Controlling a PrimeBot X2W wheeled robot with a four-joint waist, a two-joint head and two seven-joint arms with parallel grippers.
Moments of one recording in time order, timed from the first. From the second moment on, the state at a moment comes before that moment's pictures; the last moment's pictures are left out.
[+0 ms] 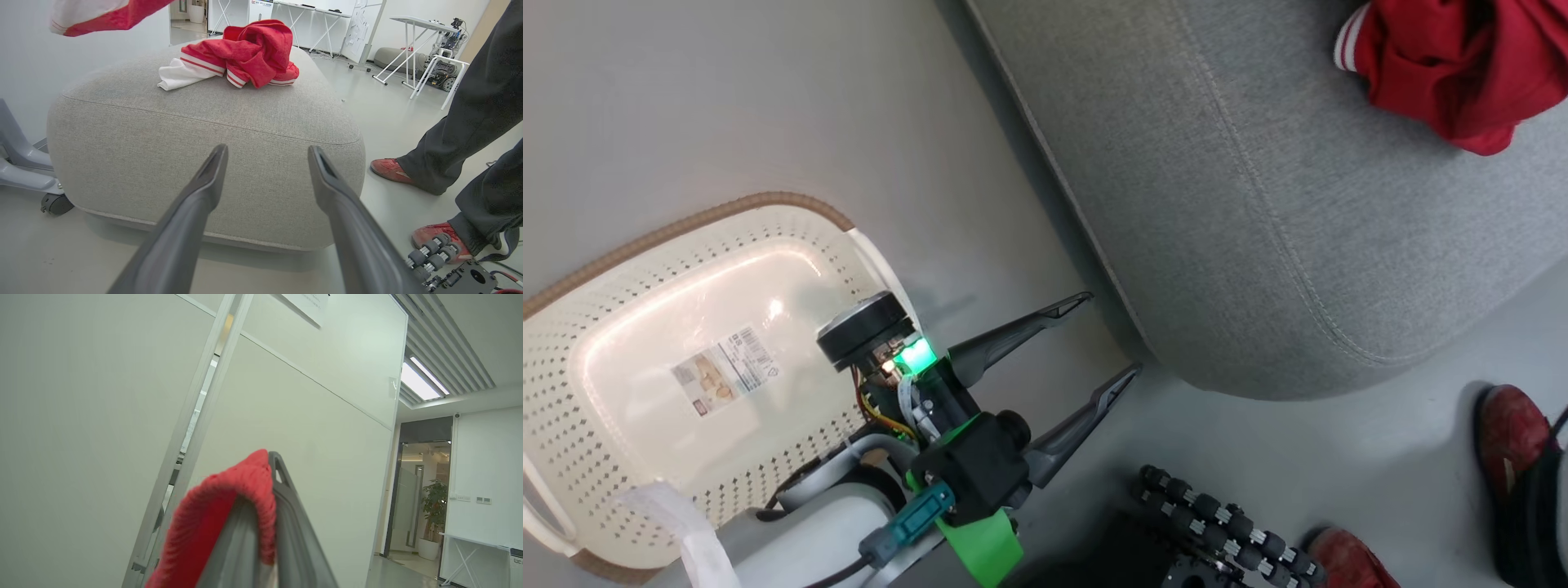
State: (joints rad) left arm -0.56 0.50 -0.94 -0.21 -0.25 -0.10 -0.06; right arm -1.04 -0.21 -0.36 -0.12 0.26 0.13 -0.26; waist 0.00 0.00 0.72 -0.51
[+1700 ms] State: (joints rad) left arm -0.19 0.11 -0.35 -0.06 -0.29 0.07 -0.26; right arm -0.11 -0.05 -0.17 -0.04 0.22 0.13 -0.26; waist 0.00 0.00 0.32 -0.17
